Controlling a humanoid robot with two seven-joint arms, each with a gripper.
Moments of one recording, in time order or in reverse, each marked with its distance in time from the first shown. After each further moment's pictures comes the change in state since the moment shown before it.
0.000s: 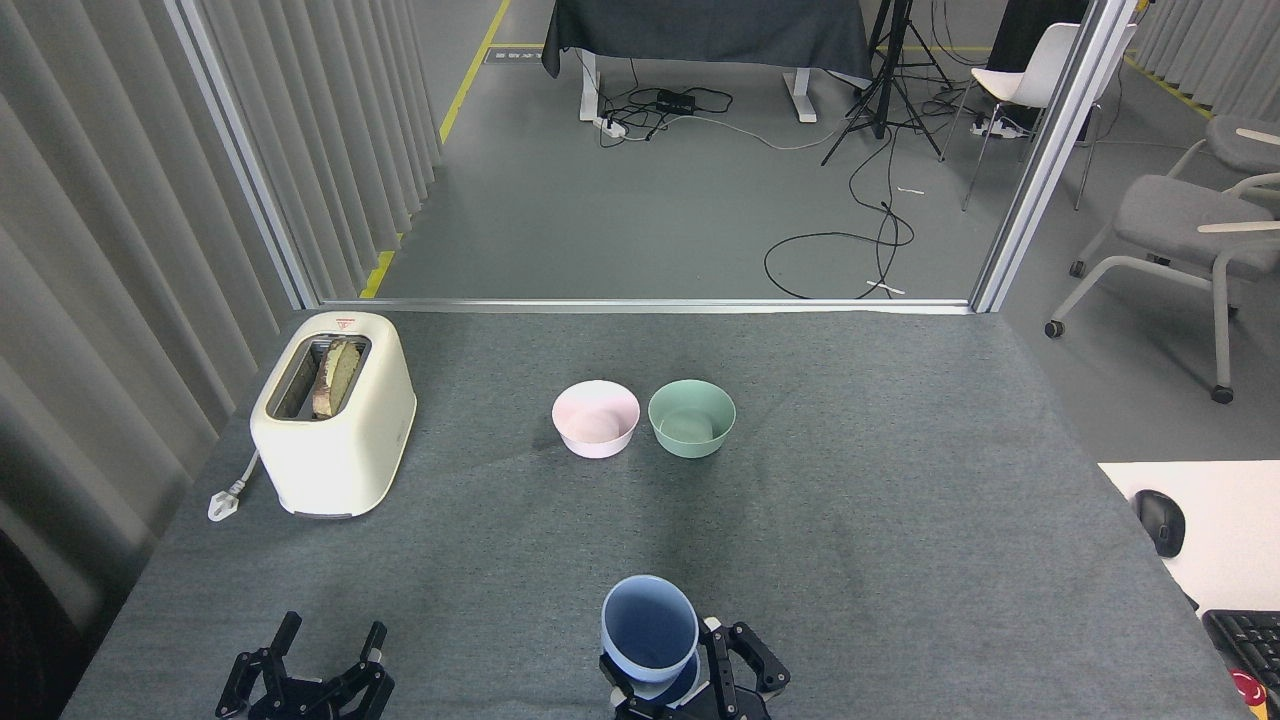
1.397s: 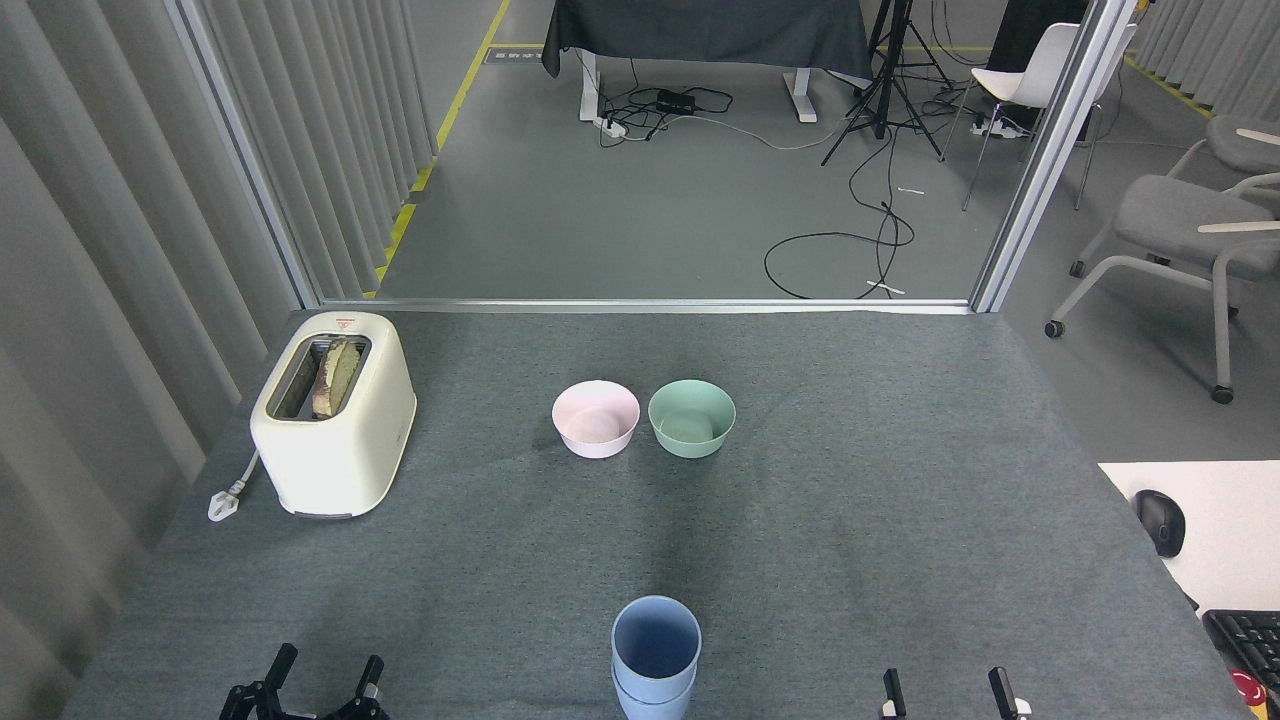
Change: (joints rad) left arm 0.099 0.004 0.005 -0.082 0.006 -0.008 0.000; right arm 0.147 -0.029 -0.431 0.086 -0.033 0.244 -0.277
